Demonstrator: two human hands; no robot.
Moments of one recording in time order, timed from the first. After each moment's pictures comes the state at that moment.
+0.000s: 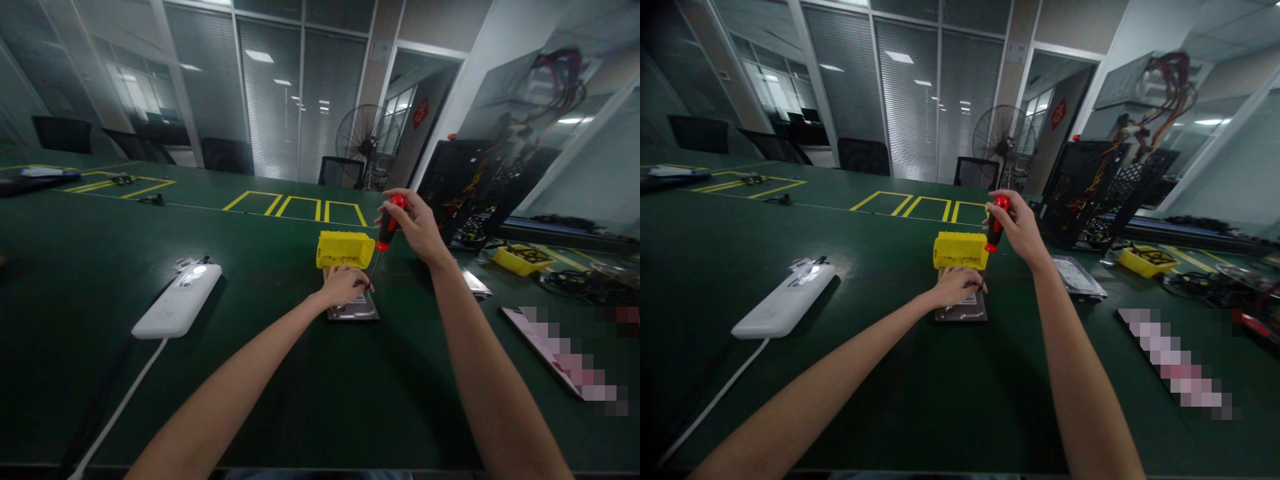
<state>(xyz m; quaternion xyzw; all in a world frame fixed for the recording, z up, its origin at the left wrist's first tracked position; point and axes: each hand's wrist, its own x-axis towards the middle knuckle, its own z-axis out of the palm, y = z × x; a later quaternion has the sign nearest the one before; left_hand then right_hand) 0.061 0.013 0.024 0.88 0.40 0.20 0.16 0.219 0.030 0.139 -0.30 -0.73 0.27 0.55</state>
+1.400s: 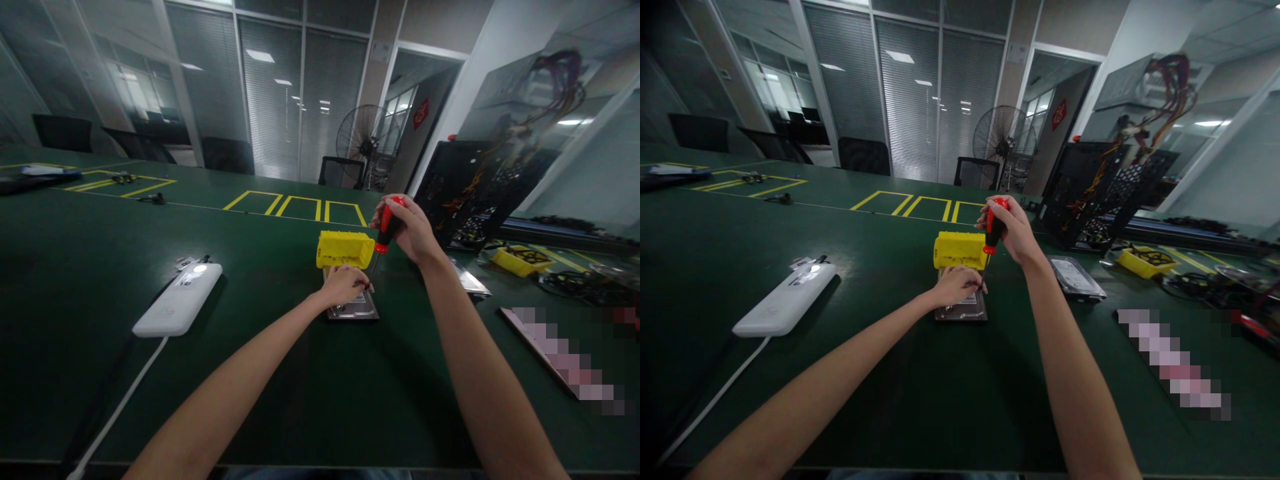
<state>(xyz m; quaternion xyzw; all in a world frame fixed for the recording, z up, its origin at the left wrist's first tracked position) 0.062 0.011 0.025 0.88 0.41 0.19 0.15 0.207 0.029 0.134 -0.26 -0.67 0.42 0.56</state>
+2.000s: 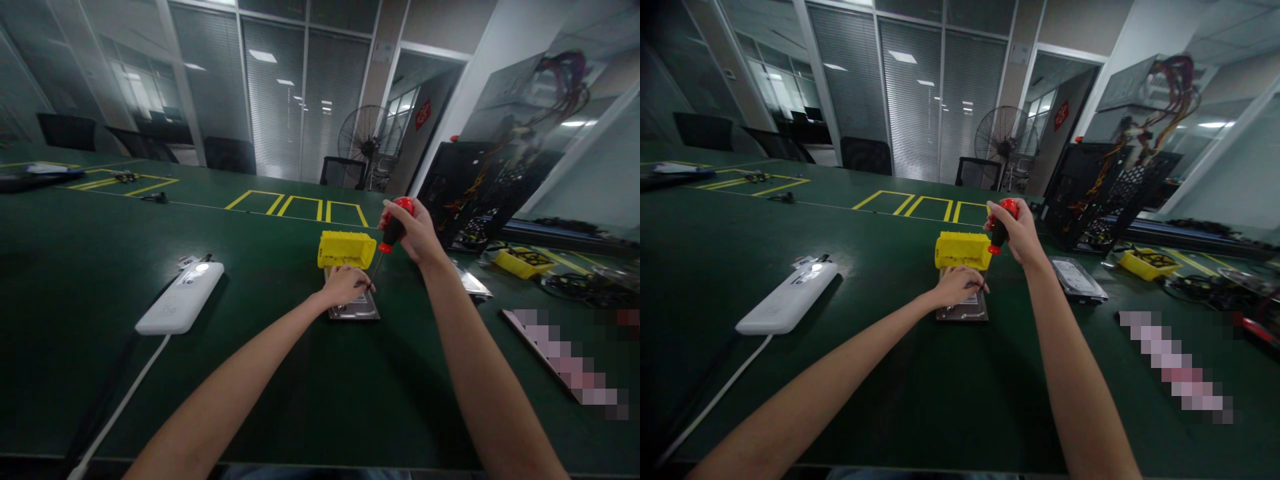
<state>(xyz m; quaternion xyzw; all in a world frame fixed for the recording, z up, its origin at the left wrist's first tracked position) 0.061 0.009 0.026 0.88 0.41 0.19 0.16 0.207 0.035 0.130 -0.30 -0.64 0.39 0.60</state>
